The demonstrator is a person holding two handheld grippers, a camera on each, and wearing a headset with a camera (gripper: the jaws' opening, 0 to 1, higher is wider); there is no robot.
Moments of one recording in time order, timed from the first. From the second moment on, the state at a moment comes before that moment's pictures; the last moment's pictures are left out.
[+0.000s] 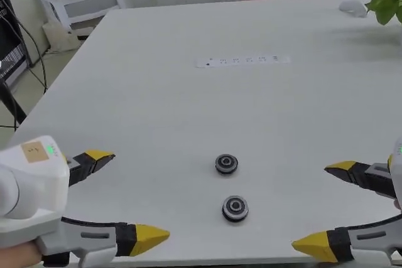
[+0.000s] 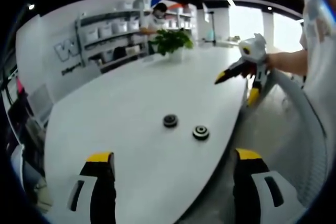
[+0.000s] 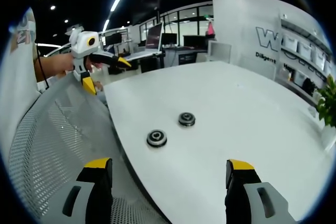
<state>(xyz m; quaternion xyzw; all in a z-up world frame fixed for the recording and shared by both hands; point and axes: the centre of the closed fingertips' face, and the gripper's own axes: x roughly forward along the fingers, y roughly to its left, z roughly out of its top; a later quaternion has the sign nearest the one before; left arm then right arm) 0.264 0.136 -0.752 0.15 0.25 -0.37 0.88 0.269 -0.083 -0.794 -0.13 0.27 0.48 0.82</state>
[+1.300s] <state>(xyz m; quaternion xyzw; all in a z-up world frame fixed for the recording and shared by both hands) 0.285 0.136 -0.756 0.17 0.25 -0.39 0.87 0.292 -0.069 -0.792 -0.13 0.26 0.50 0.82</state>
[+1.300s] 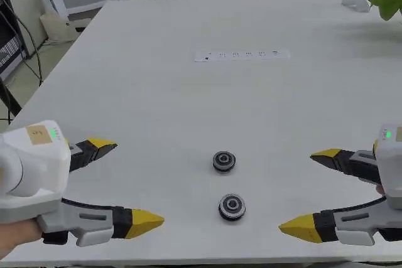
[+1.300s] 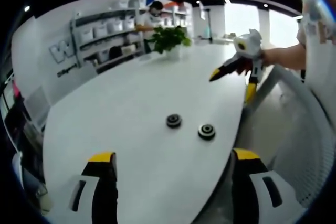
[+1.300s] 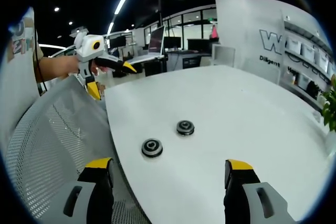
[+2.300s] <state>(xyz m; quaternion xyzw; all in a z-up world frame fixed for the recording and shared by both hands) 0.313 0.103 -0.771 0.19 0.25 -0.44 0.84 0.311 -0.051 -0.806 -0.12 0.24 0.53 0.81</state>
